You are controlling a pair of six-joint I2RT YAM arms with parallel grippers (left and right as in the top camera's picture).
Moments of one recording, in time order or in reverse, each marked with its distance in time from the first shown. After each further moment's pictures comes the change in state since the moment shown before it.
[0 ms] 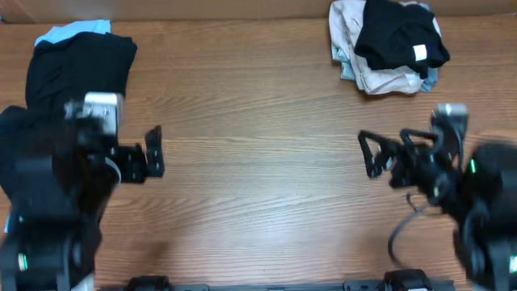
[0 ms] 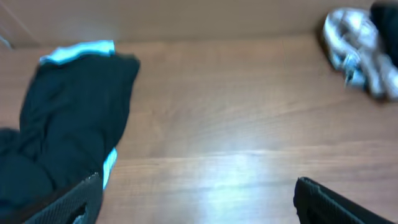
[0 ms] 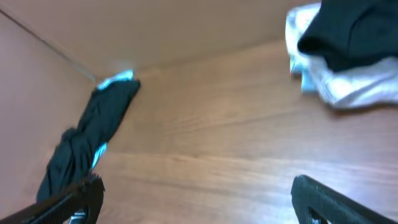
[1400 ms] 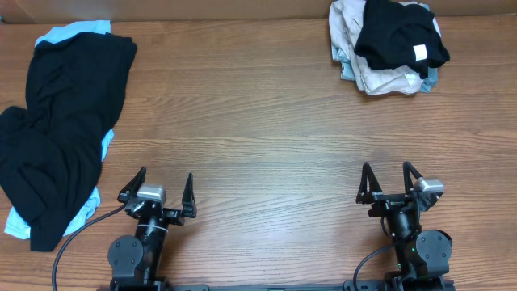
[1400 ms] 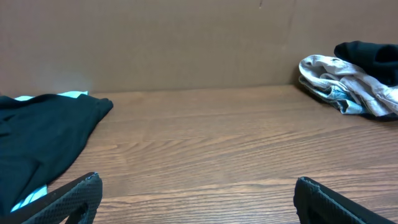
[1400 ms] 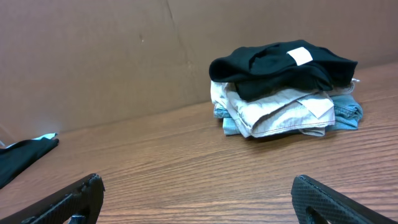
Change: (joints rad) left arm 0.000 -0.957 -1.397 0.995 0.084 -0.044; right arm -0.001 -0.839 -1.167 0.830 0.329 -0.037
